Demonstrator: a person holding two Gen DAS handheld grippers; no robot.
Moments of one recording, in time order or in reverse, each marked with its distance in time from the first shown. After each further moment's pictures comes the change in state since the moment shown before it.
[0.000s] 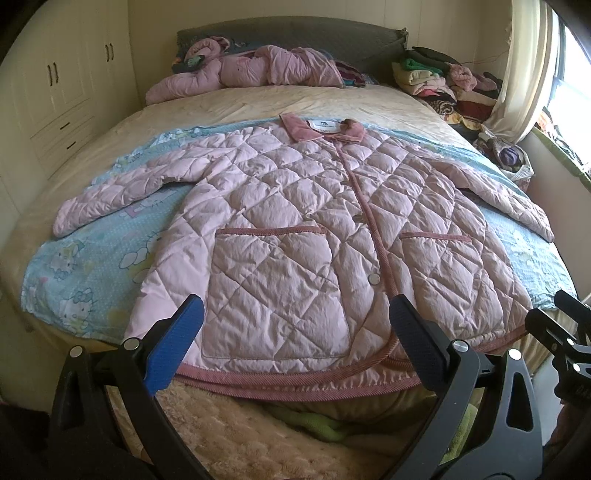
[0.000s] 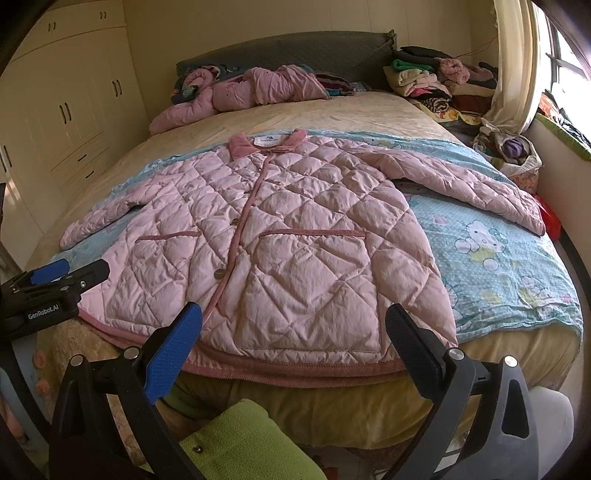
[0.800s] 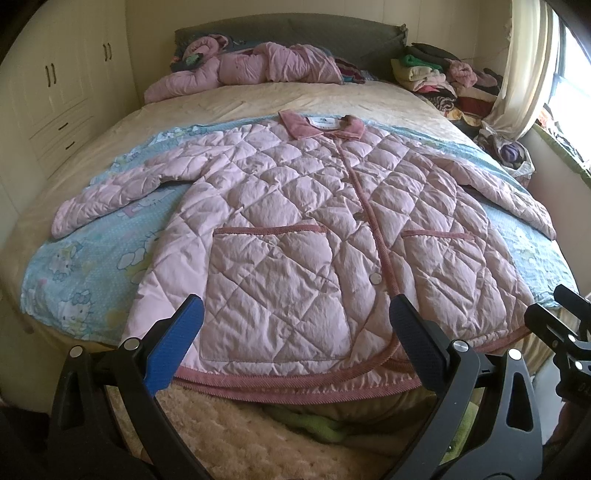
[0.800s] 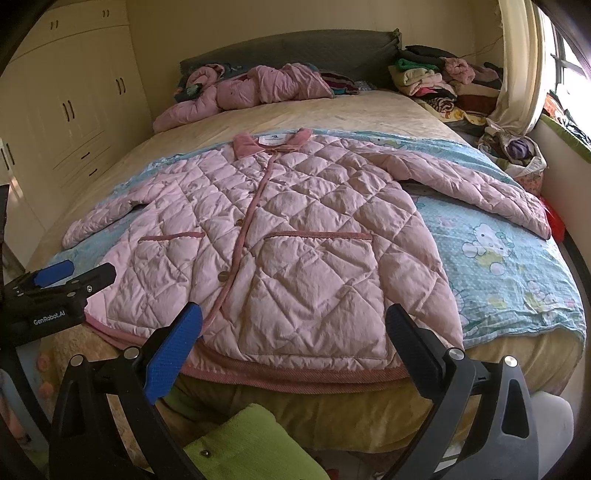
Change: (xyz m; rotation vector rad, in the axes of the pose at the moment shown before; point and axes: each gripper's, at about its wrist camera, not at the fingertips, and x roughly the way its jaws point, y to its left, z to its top) left arm -0.003 -0.002 0.000 -0.001 0.004 0.000; right arm 0.005 0.003 0.005 -0.009 0.005 0.012
